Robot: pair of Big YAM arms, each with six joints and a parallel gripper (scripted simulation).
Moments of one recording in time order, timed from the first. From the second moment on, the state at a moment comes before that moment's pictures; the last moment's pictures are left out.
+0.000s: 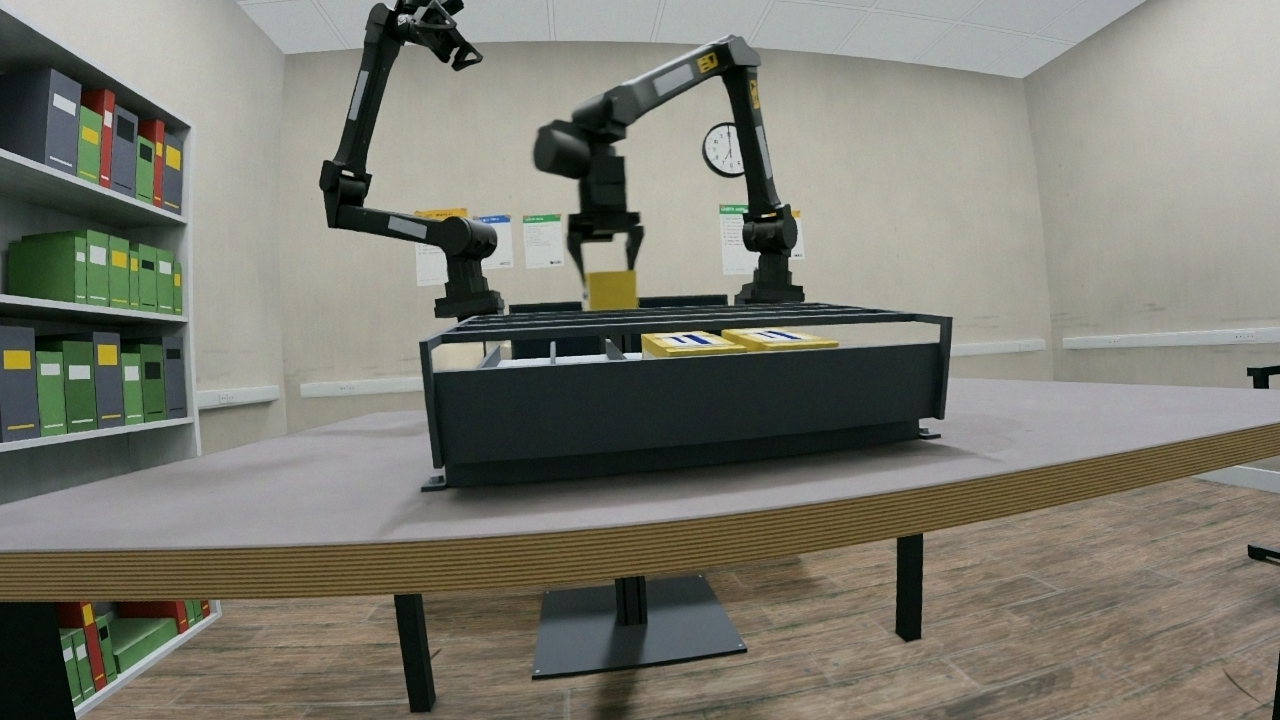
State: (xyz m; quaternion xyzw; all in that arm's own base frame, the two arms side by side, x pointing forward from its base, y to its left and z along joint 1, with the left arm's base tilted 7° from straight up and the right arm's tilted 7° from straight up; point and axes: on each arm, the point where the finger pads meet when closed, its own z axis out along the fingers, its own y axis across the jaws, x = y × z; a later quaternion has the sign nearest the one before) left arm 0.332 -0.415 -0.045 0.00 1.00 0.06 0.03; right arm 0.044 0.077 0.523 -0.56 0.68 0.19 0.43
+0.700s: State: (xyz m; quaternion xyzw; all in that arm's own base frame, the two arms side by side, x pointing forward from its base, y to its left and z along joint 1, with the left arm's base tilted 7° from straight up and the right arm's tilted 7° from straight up) left arm 0.334 -0.443 -0.073 0.01 1.00 0.07 0.02; right arm 0.050 0.067 0.527 -0.57 0.68 0.15 0.43
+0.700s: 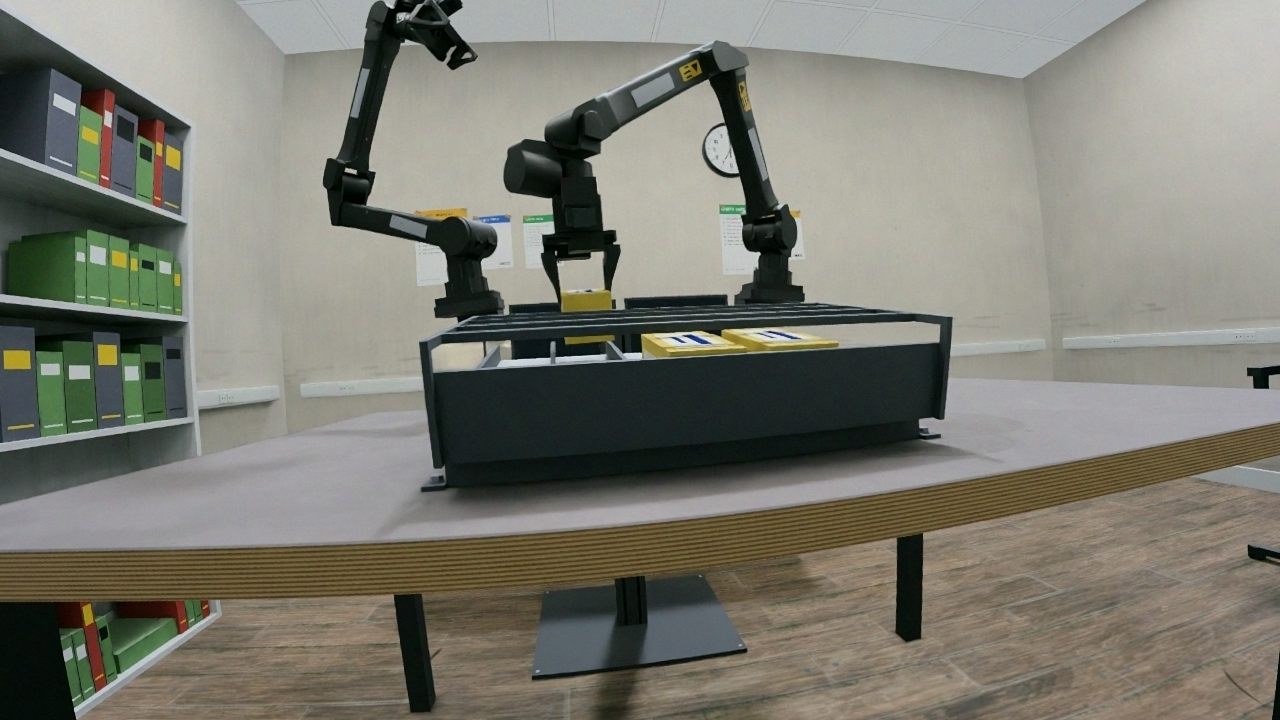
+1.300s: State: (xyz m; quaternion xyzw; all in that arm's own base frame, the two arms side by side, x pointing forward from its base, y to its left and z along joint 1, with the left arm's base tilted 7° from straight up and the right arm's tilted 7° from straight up) left arm 0.321 -0.440 -0.109 0.01 1.00 0.07 0.02; right arm 0.050 0.067 0.527 -0.57 0.68 0.15 0.43
